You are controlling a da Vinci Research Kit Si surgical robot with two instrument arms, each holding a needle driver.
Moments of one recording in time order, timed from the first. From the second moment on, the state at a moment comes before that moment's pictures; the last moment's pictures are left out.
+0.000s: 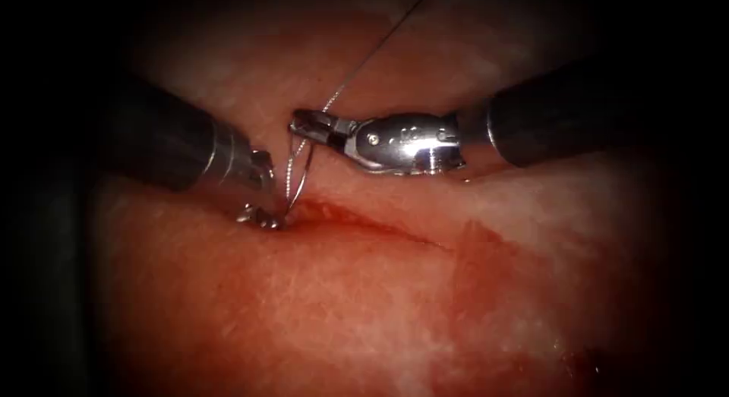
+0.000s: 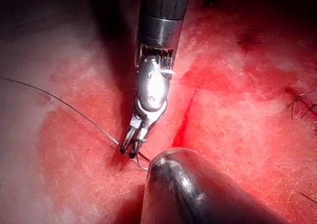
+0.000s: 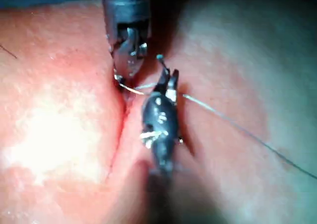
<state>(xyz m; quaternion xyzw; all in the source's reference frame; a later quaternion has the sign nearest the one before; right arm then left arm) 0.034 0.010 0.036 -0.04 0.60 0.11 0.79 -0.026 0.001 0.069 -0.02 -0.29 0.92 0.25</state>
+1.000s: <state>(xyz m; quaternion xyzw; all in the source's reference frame) 0.034 0.009 0.038 -0.10 0.57 0.03 0.82 -0.026 -0.004 0.060 -0.09 -0.25 0.93 0.27</state>
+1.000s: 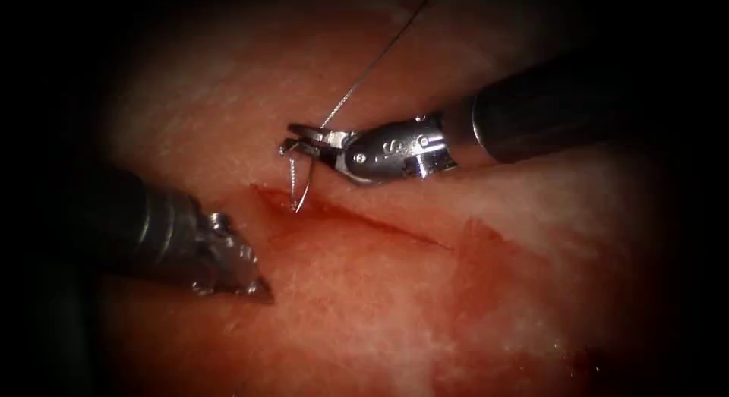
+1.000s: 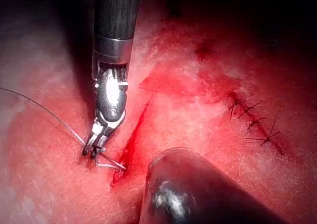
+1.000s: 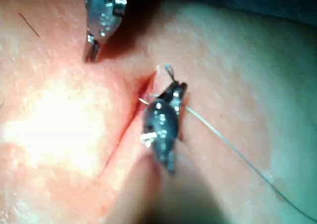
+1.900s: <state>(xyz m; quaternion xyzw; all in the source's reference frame) 0.035 0.009 0.036 -0.09 0.59 0.12 0.80 -0.024 -0.002 0.062 -0.13 -0.24 0.92 0.28</state>
